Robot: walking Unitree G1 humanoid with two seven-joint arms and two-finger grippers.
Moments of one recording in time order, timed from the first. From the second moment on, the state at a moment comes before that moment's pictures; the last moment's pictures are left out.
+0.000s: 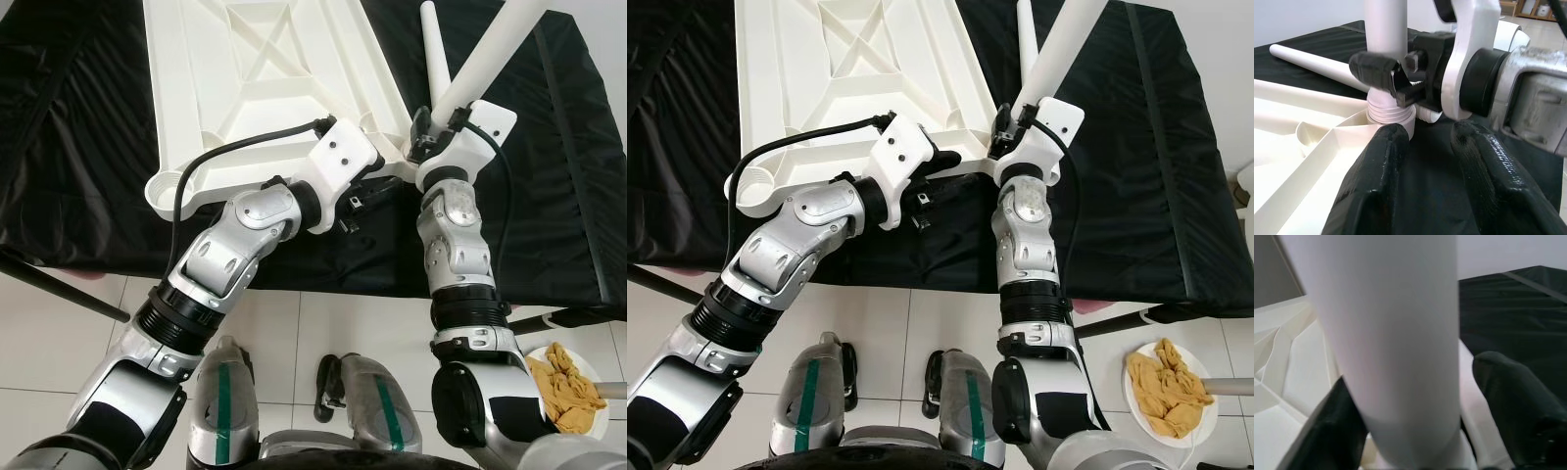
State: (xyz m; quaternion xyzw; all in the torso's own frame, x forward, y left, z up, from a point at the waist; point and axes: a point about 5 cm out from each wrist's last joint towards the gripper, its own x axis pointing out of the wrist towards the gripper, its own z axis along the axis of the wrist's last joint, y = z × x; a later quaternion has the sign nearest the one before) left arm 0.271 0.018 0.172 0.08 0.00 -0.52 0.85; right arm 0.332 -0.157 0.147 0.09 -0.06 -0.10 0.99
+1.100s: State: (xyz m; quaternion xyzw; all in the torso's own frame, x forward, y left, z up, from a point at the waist) left arm 0.271 0.017 0.172 0.08 0.00 -0.52 0.85; right arm 0.341 -0.222 0.150 -0.02 -0.03 0.22 0.97
